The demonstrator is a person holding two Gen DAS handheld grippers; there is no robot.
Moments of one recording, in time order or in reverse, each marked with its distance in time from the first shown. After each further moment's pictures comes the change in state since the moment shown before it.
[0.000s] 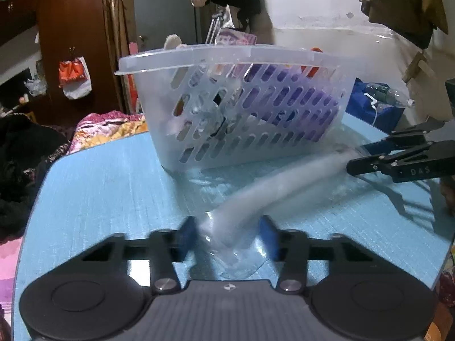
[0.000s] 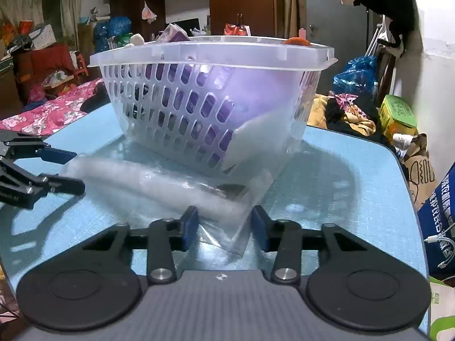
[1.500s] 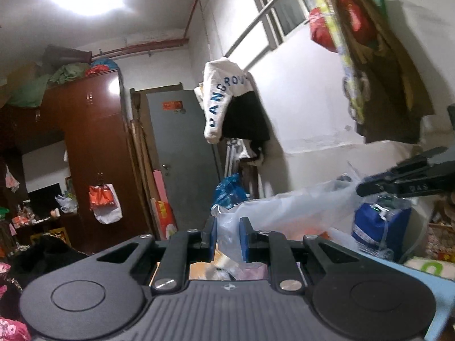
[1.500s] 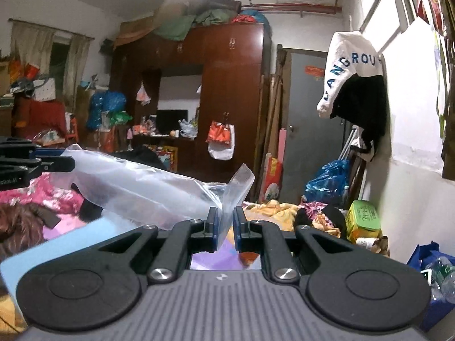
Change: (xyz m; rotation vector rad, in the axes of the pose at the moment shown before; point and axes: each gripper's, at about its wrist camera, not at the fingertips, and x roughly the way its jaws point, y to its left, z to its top) left arm -0.110 -0.010 0.122 0.119 -0.515 0.132; right arm -0.088 0.010 0.116 -0.056 -0.388 -0.109
